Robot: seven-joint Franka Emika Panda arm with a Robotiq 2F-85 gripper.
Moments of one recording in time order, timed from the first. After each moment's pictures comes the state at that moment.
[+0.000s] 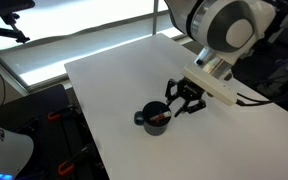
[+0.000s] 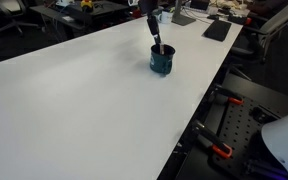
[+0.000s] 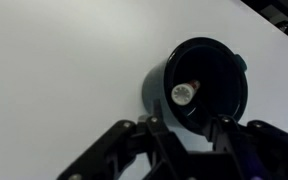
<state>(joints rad) -0.26 0.65 -0.04 -1.67 -0.07 1.80 -0.77</state>
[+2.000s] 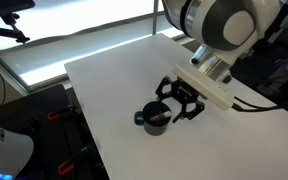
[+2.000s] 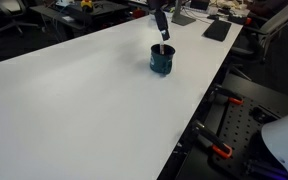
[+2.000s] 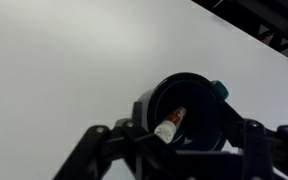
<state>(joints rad) -0.27 0.54 -0.06 -1.80 -0.07 1.81 -0.73</state>
